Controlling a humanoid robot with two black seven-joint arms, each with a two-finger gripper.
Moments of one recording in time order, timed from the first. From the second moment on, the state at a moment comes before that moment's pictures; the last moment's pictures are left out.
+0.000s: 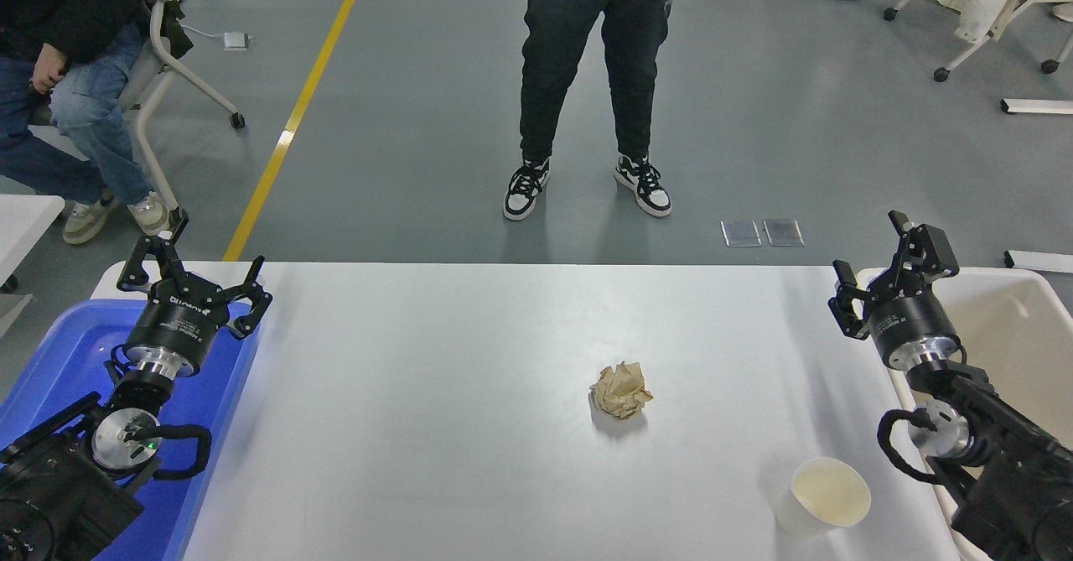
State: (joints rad) left arm -0.54 0.41 -0.75 -0.43 -0.19 -0.70 -0.47; right arm 0.57 -0.32 0.87 0.58 -0.29 0.19 0.46
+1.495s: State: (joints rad) left arm -0.54 0.41 -0.75 -0.43 -0.19 -0.70 -0.47; right arm 0.77 -0.86 0.45 1.26 -1.17 0.38 0.22
